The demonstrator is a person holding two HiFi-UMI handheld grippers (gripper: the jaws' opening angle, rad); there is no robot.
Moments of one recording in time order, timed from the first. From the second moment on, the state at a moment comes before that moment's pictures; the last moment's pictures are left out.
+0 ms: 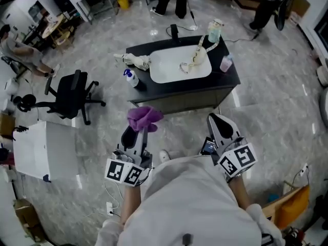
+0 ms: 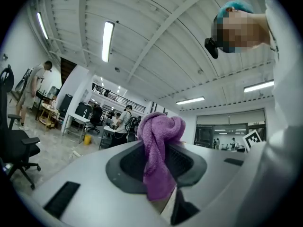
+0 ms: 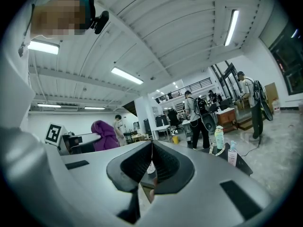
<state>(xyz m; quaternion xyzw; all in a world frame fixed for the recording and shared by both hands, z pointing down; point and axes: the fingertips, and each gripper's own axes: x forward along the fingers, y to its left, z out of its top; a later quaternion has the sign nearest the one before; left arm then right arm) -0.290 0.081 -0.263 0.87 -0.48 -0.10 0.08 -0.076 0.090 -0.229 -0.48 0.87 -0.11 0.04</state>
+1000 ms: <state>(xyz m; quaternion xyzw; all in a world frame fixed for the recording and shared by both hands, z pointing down) -0.270 0.068 -0.234 0.87 -0.48 -0.06 0.10 -0.052 0.080 -0.205 -0.50 0.86 -0.13 0.02</state>
